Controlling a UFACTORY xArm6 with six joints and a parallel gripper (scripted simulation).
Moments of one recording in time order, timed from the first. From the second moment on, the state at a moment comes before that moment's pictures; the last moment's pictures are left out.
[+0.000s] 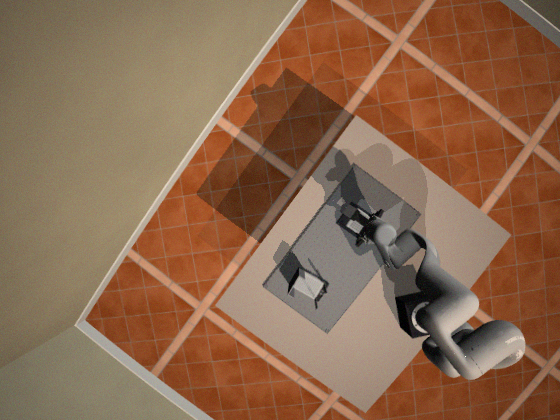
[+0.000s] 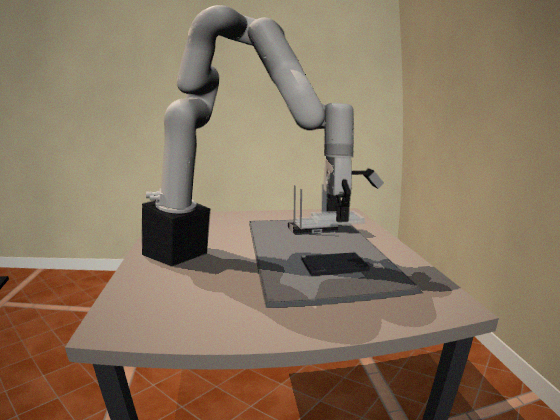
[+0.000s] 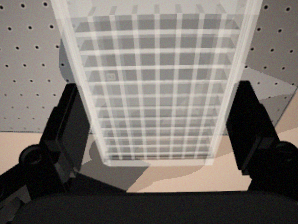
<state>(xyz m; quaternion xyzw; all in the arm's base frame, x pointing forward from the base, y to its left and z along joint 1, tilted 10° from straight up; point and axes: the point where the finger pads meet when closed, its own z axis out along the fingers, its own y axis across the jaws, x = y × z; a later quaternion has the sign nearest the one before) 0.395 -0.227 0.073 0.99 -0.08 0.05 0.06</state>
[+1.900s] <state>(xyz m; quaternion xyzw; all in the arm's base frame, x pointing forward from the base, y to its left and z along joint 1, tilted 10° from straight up) 0.402 -0.178 0.117 1.00 -0.04 0.05 0.06</state>
